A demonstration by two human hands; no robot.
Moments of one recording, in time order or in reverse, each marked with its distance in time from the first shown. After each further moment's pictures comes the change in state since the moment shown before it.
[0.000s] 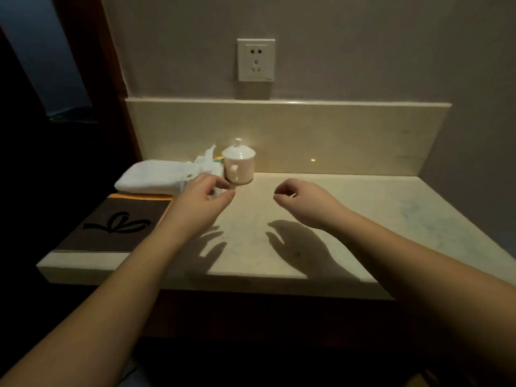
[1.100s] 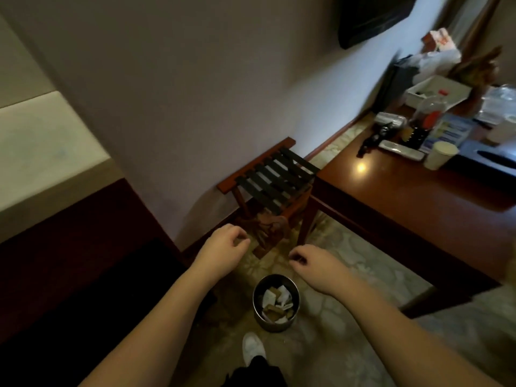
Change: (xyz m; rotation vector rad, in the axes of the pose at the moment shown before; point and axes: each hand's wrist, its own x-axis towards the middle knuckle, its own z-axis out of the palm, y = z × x) left_hand -0.291 0.312 0.491 0.106 -0.986 0.368; right_hand -0.572 0.403 -0.101 0.026 0.013 0.872
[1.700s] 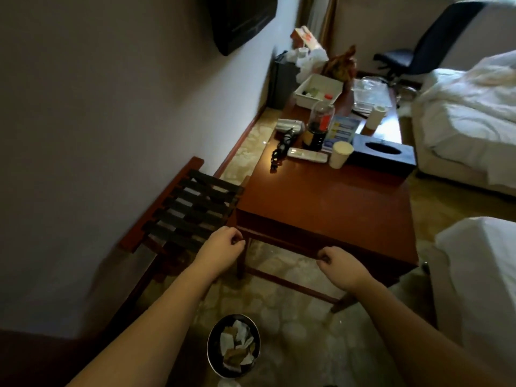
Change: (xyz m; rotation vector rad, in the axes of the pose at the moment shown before) left_hand 0.229 0.112 0.073 0.013 -0.273 0.232; right_hand 0.040 0.183 -0.091 0.119 0.169 0.608
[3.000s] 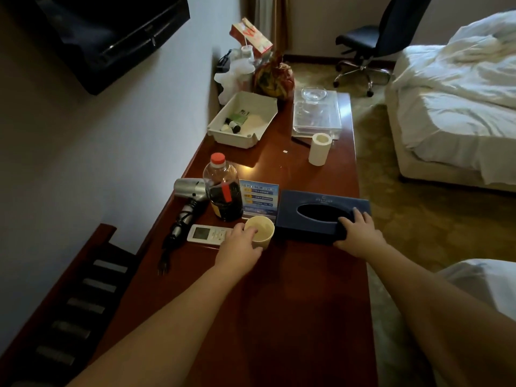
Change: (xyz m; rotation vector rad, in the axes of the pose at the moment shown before) left_hand 0.402 0.308 0.162 0.271 -0.067 0.128; right_hand 0.366 0.307 -0.277 -0.224 0.105 0.248
